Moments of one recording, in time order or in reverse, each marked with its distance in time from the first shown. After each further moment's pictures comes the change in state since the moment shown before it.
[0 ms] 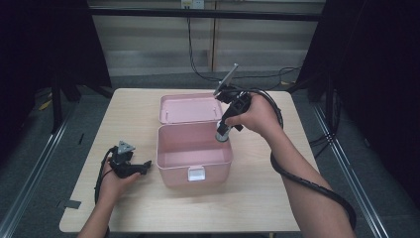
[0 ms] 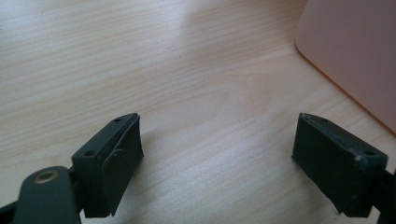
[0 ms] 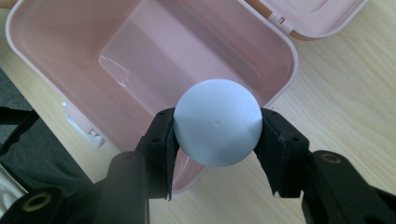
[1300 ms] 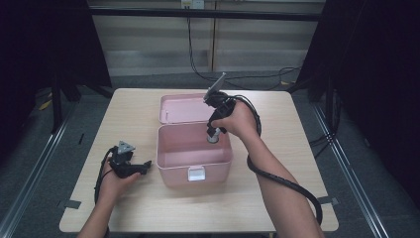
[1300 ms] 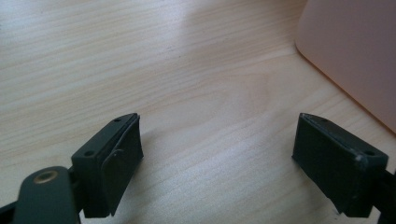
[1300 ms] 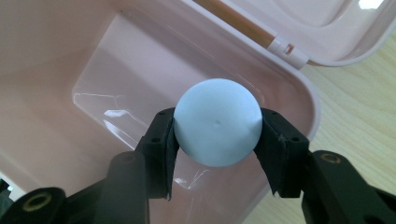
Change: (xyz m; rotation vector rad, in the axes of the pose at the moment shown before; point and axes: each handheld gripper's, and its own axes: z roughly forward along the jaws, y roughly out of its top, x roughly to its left) left arm 0.000 0.000 0.000 0.000 -0.001 0.000; right arm -0.008 0.026 0.056 0.013 -0.014 0.127
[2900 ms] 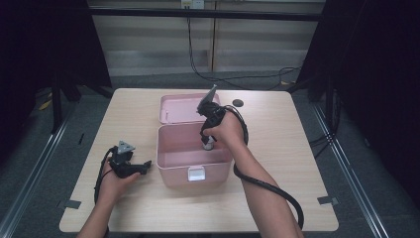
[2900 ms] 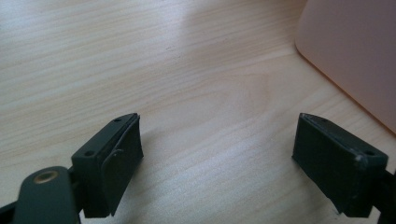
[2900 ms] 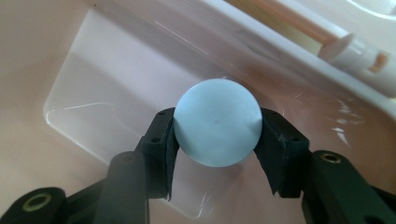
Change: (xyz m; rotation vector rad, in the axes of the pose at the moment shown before) left arm 0.000 0.000 0.000 0.001 0.000 0.001; right arm 0.006 0.008 0.049 0.041 -0.031 0.049
